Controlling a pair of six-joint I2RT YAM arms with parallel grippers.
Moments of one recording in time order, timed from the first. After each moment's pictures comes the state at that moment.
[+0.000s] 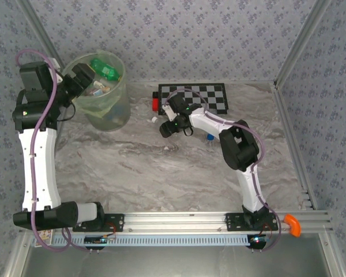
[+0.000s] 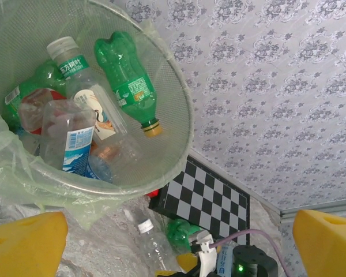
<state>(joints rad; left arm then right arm) 0.08 1.28 1.76 -0.92 0.25 -0.70 0.62 2.17 1.71 -0.61 -0.15 0.04</state>
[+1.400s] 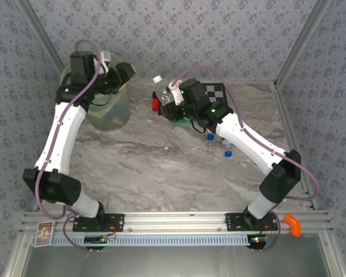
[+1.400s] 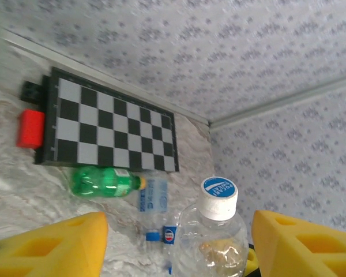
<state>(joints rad) -0.19 1.54 1.77 -0.66 0.52 -0.78 0.71 1.62 1.61 -0.56 0.03 0.06</state>
